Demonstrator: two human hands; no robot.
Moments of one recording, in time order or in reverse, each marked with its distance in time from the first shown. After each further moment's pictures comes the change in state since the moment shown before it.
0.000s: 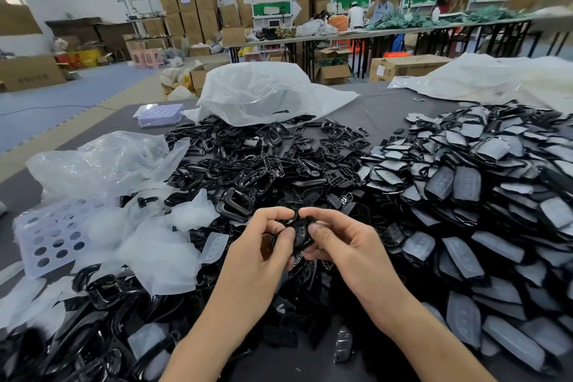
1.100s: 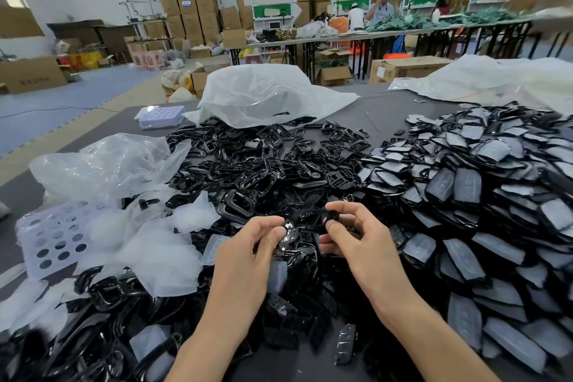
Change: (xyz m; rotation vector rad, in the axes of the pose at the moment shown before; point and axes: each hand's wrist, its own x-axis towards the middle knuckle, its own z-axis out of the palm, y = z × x) left_hand 0.003 -0.009 -0.001 0.105 0.153 -0.095; right_hand 0.011 0.012 -0.011 -0.035 0.216 -0.001
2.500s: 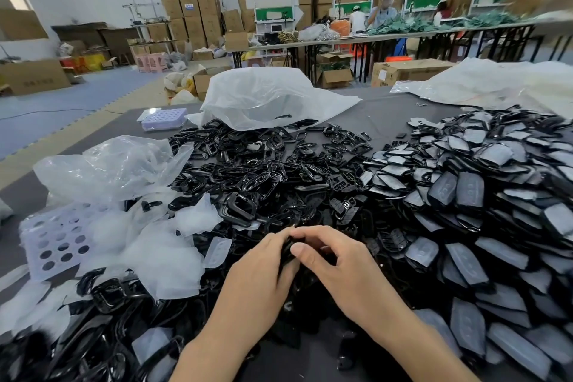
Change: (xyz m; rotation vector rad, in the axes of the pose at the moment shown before) left_hand -0.005 -0.012 0.001 0.462 -0.236 0.227; right_hand -0.016 -0.003 0.009 -0.463 -0.302 -0.220
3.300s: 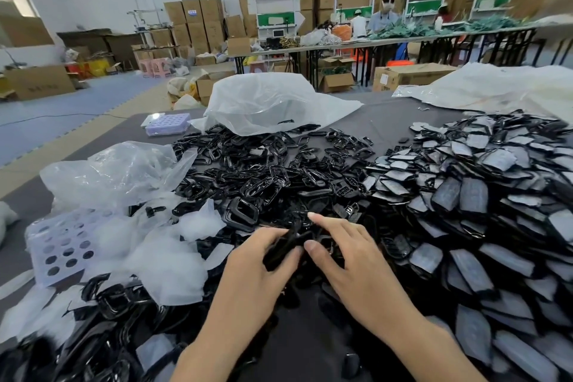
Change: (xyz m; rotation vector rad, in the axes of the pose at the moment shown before) left_hand 0.006 0.002 -0.012 -0.277 0.163 -0.040; right_hand 0.004 0.011 -0.009 -0.420 0.063 -0.047
